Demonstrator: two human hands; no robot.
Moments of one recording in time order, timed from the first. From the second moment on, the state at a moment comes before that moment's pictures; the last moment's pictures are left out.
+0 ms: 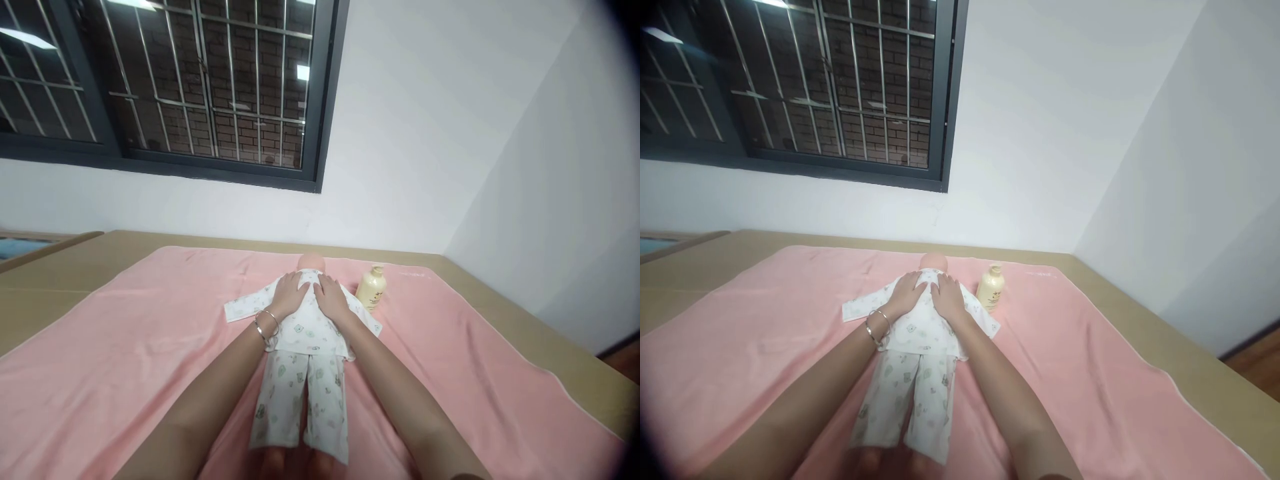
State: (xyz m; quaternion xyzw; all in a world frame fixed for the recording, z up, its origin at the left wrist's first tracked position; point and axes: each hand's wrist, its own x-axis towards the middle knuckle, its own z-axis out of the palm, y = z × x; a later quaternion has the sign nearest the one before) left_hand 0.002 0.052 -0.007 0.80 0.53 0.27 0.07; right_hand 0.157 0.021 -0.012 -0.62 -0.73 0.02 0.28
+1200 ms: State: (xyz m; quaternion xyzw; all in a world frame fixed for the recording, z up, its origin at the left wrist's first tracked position) left_hand 0.006 0.042 0.001 0.80 0.56 0.21 0.08; right_hand 0.160 0.016 -0.007 -0.62 -0.74 0.05 0.25
